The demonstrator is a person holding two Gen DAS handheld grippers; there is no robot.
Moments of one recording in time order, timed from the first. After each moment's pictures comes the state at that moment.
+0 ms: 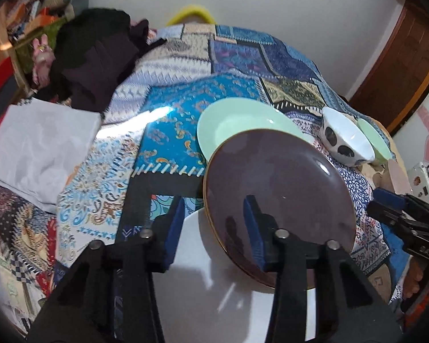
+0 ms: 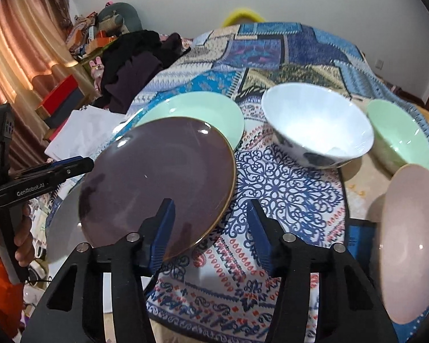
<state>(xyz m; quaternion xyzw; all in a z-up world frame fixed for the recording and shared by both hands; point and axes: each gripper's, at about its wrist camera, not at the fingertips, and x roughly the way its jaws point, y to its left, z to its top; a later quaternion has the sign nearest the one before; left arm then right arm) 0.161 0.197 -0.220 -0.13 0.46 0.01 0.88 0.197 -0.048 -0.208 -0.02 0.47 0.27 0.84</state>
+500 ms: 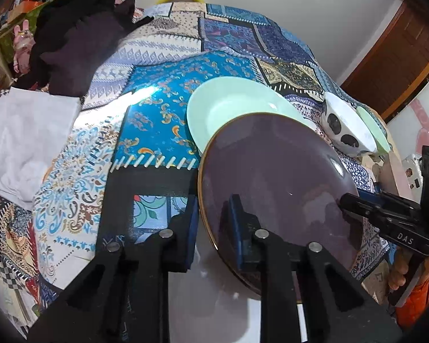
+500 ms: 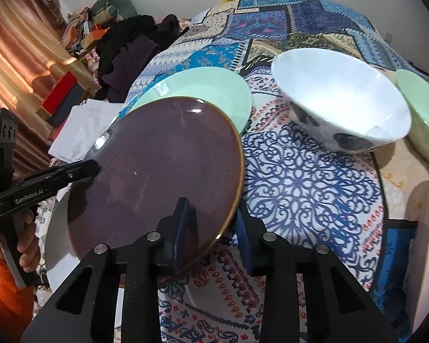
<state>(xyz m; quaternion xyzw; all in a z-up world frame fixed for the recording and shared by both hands) 0.188 0.200 -0.244 -0.15 0.50 -0.03 0.85 0.214 -0.040 -0.233 0.01 0.52 0.28 0.81</state>
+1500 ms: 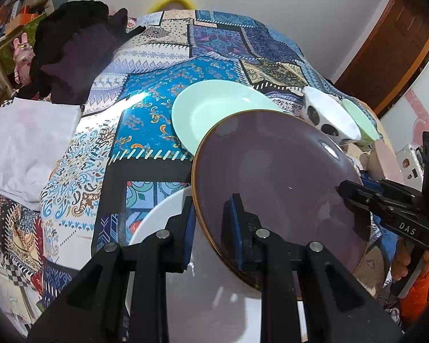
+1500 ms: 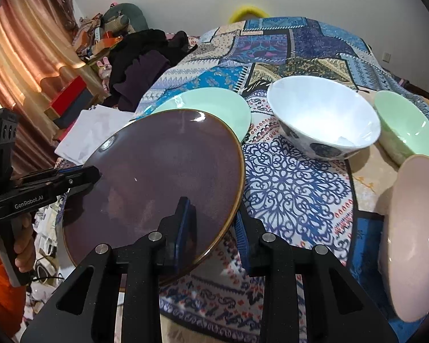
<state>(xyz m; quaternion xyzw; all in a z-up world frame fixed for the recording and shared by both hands) 0.159 0.178 -0.216 -0.12 0.48 -0.03 0.87 0.182 -0.062 -0.198 0.00 0.47 0.29 0.83</state>
